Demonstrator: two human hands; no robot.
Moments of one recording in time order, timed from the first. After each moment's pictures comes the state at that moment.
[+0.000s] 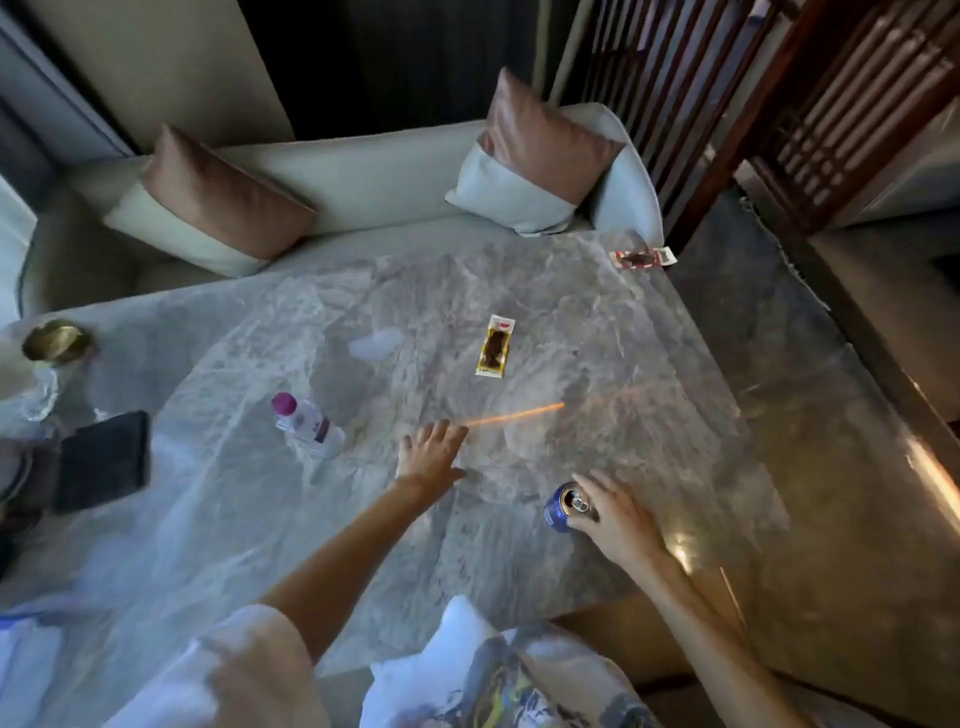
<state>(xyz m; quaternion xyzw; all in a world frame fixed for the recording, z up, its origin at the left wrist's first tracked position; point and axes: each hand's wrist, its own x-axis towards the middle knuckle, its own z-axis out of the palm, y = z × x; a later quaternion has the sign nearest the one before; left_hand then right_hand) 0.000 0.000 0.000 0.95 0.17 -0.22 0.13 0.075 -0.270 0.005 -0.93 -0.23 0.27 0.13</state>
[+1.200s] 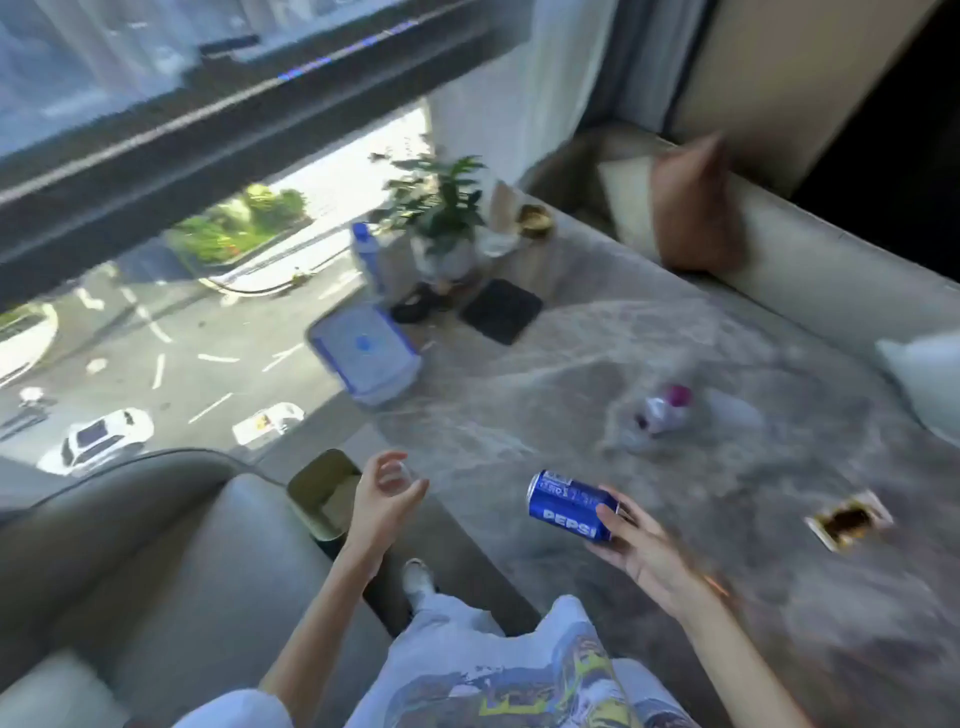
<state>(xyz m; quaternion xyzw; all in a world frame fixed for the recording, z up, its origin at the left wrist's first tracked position) -0.436 0.027 0.029 0.39 0.69 0.38 0.48 -0.103 -0.026 0.028 -0.56 -0.11 0.70 0.42</state>
